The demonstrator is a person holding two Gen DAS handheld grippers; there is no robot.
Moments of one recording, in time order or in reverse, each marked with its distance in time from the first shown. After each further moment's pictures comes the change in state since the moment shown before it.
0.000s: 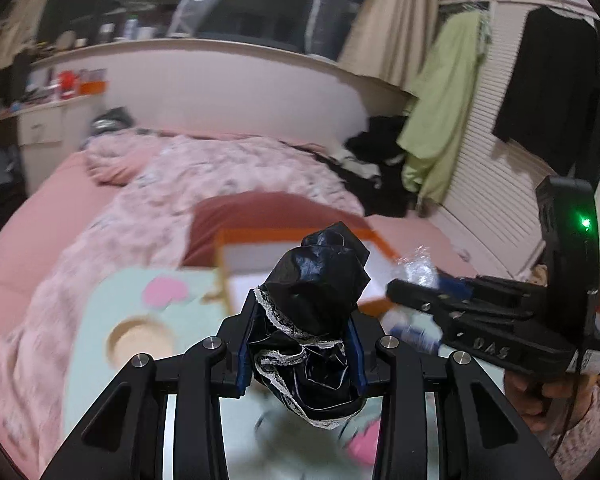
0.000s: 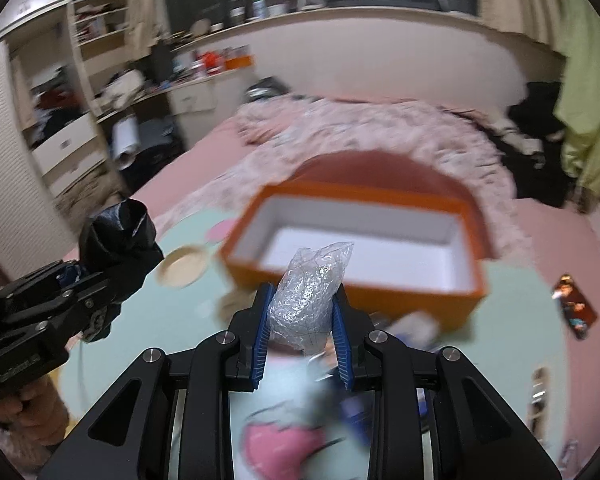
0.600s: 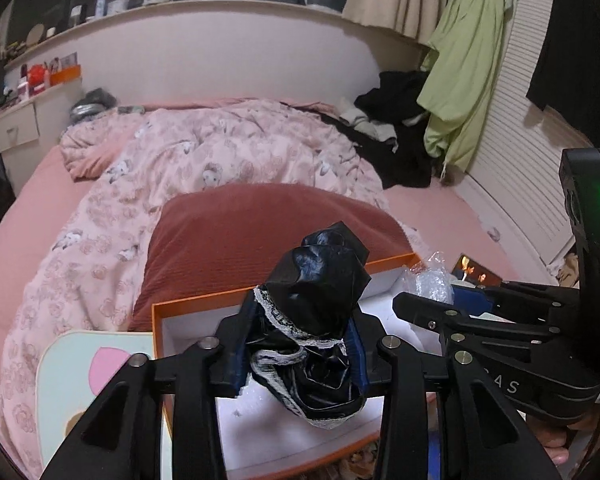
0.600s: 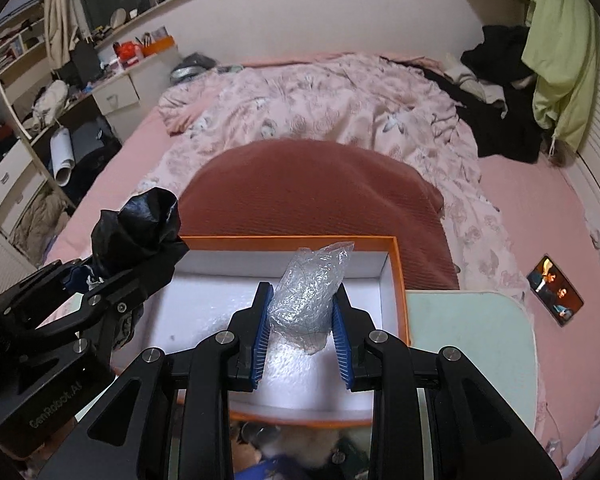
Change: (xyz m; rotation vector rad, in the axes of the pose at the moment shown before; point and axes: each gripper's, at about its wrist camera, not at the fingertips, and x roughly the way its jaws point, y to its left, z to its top) left arm 0.128 -0.006 0.051 0.017 0.167 0.066; right arm 0.081 -0.076 0.067 0.129 0.196 -0.088
